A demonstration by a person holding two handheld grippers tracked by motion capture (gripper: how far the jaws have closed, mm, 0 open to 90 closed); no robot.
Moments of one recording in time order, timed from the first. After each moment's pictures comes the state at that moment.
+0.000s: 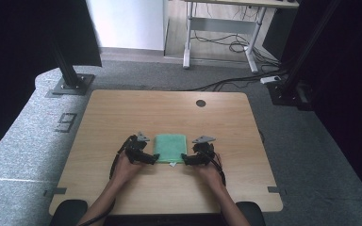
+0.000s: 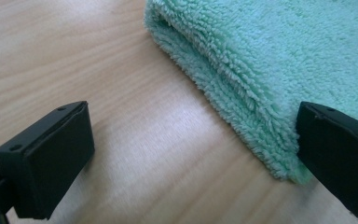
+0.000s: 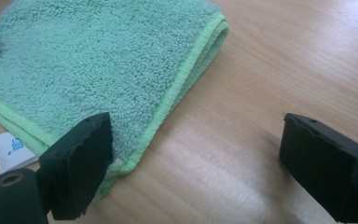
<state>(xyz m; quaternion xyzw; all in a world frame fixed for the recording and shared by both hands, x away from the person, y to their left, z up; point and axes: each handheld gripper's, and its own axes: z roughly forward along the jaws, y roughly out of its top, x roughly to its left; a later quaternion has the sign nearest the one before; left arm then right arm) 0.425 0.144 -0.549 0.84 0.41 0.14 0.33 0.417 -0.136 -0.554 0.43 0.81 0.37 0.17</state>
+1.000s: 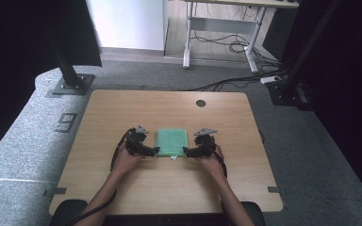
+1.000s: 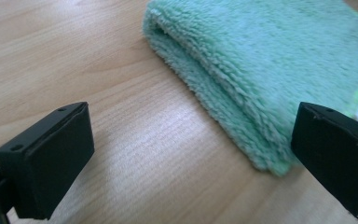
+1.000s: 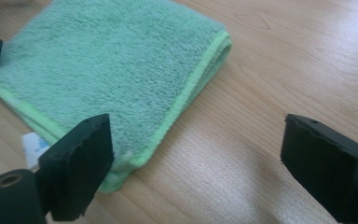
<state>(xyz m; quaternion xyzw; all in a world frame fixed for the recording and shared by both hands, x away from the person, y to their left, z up) 0.442 0.150 -0.536 0.84 0.40 0.12 0.35 0.440 -0.143 -0.540 0.41 0.81 0.38 0.17</state>
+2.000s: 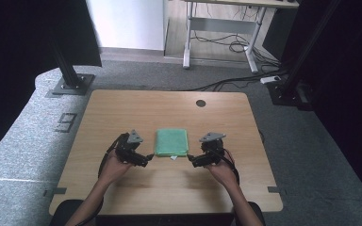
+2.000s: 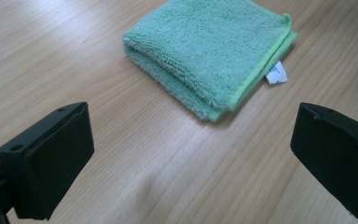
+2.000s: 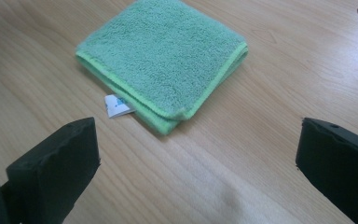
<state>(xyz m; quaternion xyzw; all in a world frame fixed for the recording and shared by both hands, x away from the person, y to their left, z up) 0.385 0.168 -0.493 0.86 0.33 0.17 0.36 0.390 -0.162 -0.497 0.36 0.84 0.38 0.17</state>
